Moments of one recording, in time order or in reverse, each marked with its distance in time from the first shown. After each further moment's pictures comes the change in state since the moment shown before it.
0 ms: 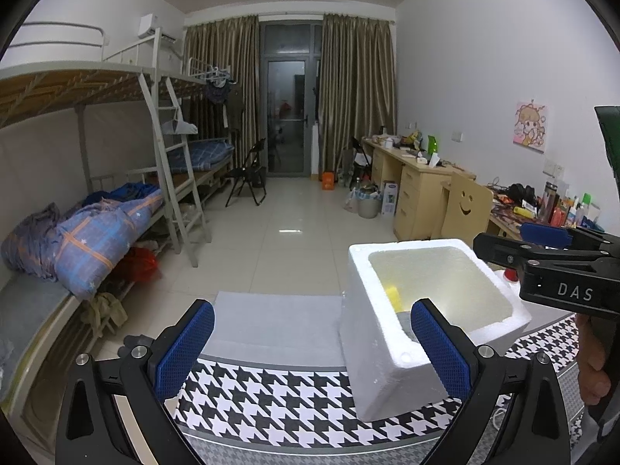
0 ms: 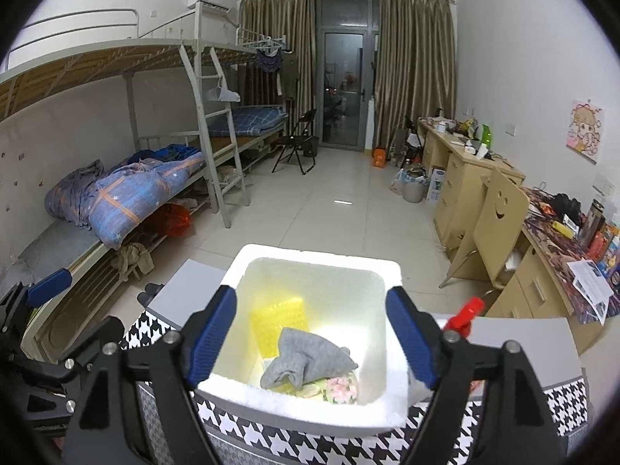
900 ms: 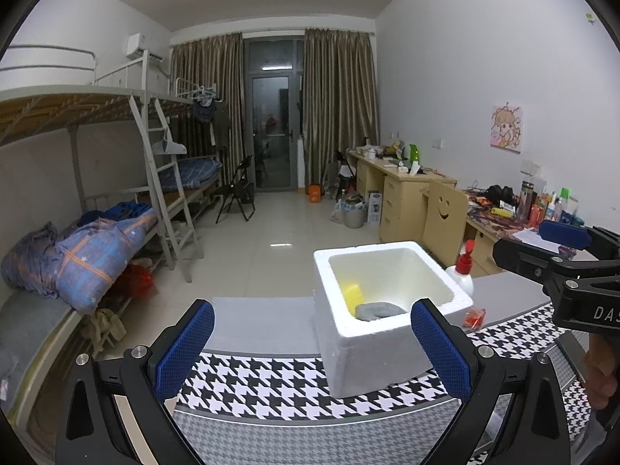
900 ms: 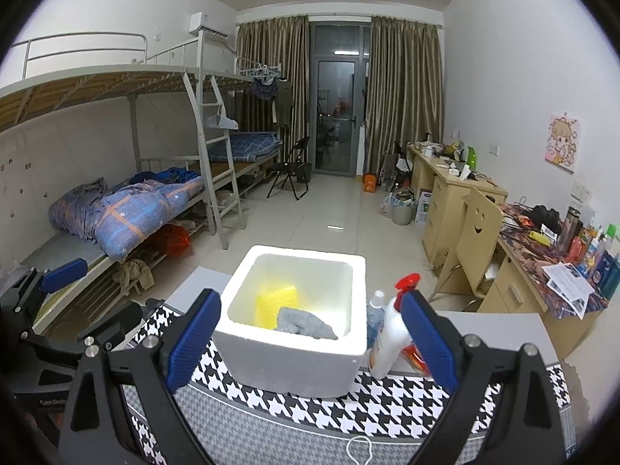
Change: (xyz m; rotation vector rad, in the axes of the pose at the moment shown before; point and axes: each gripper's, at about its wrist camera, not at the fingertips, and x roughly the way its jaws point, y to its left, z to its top) left arm -0.067 -0.035 -0.011 0.047 -0.055 -0.040; right arm -0.085 -0.002 -0.025 0.003 -0.106 -0.024
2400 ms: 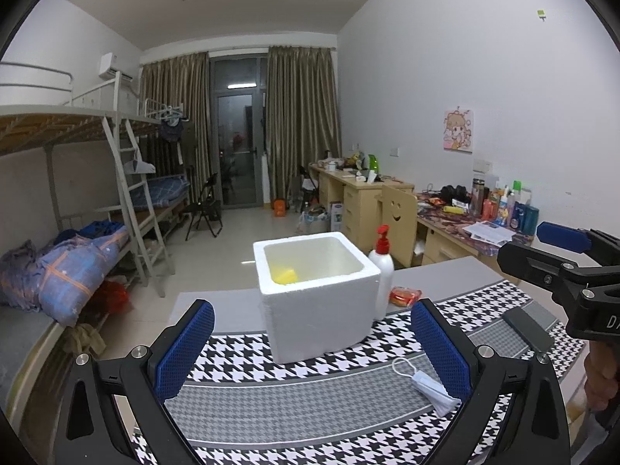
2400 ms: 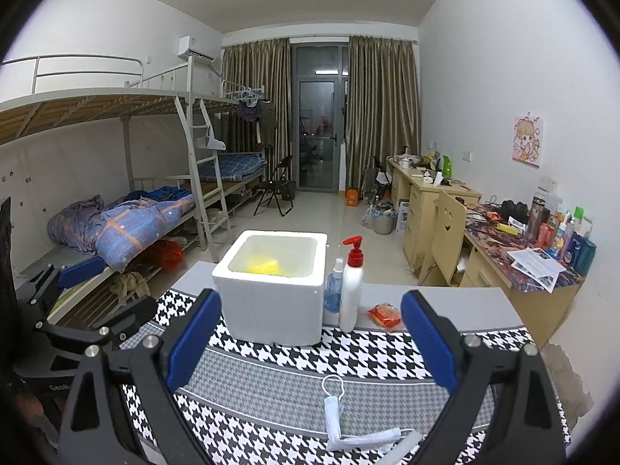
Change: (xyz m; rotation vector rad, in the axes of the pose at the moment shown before) left arm -0.089 -0.056 -0.035 0.054 -0.060 -0.125; right arm -0.115 -0.017 -0.064 0.039 -0.083 -0.054
